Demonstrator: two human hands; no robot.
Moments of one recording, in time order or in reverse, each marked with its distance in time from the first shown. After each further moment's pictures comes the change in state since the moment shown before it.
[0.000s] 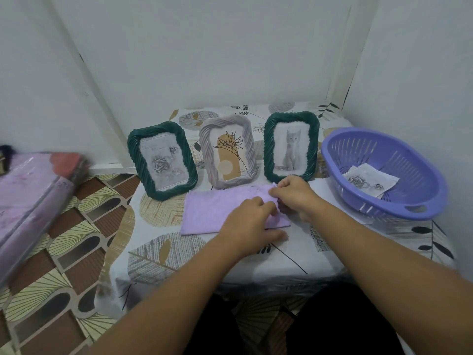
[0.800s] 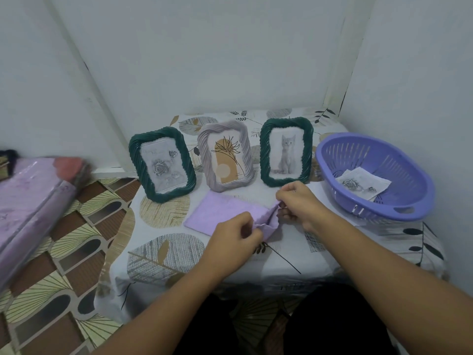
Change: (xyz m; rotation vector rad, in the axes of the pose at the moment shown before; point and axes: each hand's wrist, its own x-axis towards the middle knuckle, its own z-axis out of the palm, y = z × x) left_hand -0.051 0.005 0.000 -0.460 0.246 -0.231; right_hand -0.026 0.004 -0.015 0.172 -0.027 0.084
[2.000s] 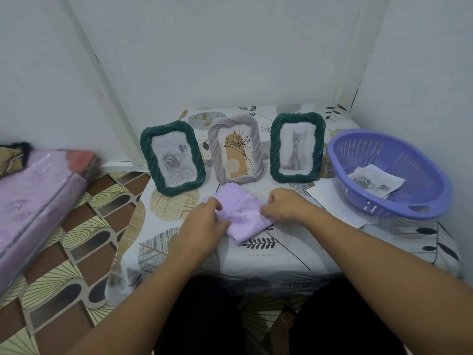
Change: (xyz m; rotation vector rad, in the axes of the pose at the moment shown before) left_hand 0.013 -0.058 -0.048 0.355 0.077 -0.126; right_hand 0.017 0.001 0.037 -1.018 -0.132 -0.199
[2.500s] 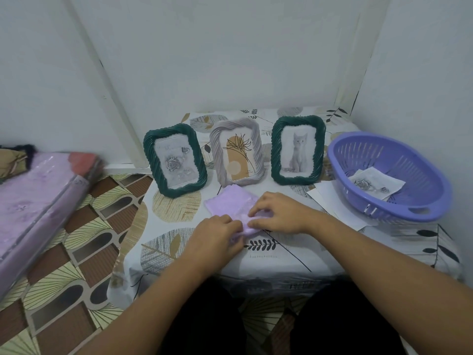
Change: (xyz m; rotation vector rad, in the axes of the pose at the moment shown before) left_hand -0.020 0.008 0.004 0.216 -0.016 0.461; right_hand -0.011 0.011 0.006 -0.055 -0.035 -0.544
